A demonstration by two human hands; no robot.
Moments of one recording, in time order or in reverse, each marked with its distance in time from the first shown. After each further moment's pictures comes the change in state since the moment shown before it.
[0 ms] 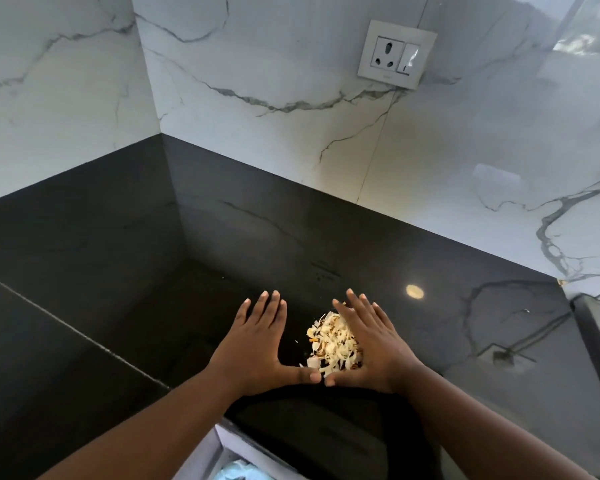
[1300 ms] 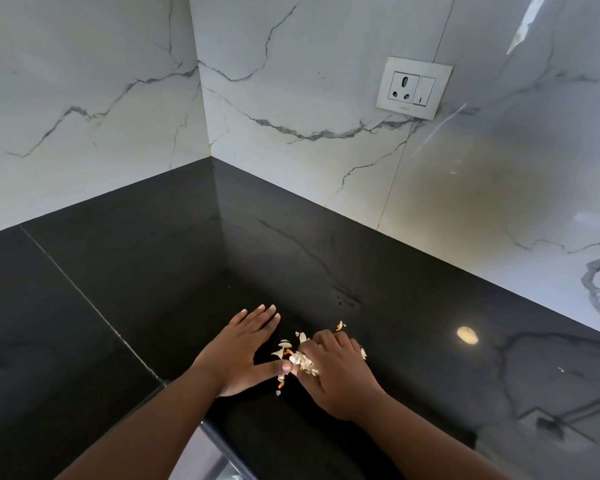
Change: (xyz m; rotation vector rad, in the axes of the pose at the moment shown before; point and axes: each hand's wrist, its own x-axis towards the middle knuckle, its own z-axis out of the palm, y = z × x) left_hand 0.000 0.004 -0.002 -0.107 0.039 -0.103; right_hand 0.016 -0.004 0.013 -0.035 0.178 -0.317
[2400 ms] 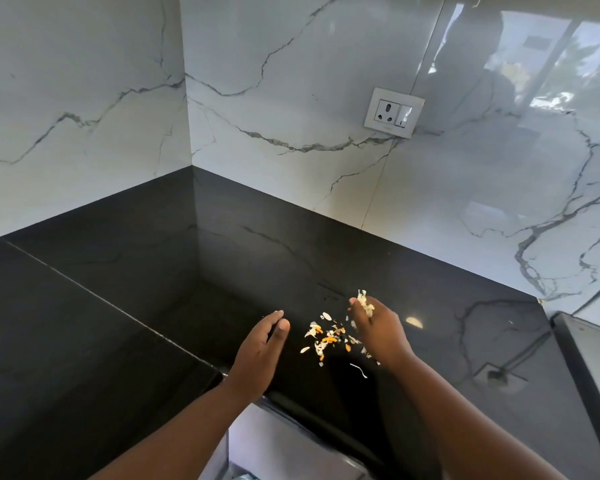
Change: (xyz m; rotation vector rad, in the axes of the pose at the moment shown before) left_hand -0.065 -0.012 0.006 -1.060 0.338 -0.057; right_hand -0.006 -0.057 -0.037 0.511 0.441 0.612
